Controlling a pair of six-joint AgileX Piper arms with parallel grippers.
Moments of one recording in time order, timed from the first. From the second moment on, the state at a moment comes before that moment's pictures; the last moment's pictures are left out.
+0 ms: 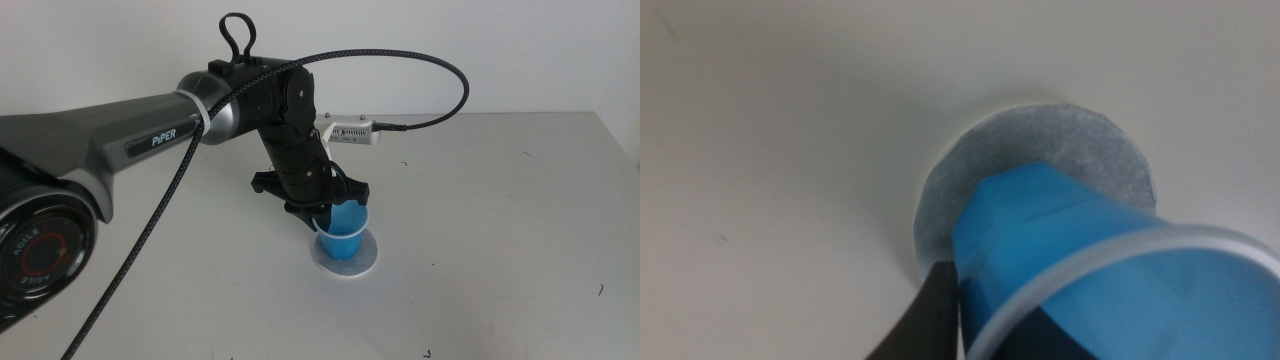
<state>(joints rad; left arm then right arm) -0.53 2.13 -1.73 -0.20 1.01 -0.12 -0.05 -0.02 0.03 -0.03 0.14 0.03</state>
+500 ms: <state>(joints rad) -0.53 2.13 -1.76 -0.20 1.04 -0.08 -0.05 -0.02 0.03 -0.03 0.14 0.03</state>
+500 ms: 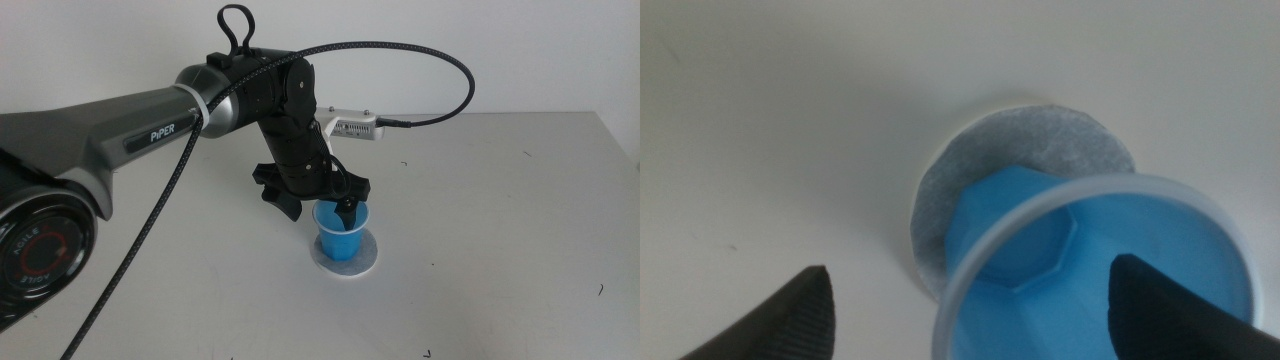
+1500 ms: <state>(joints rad) -0.49 1.80 -1.95 0.08 1.25 0.07 -0.05 -0.02 0.03 -0.03 0.14 0.03</state>
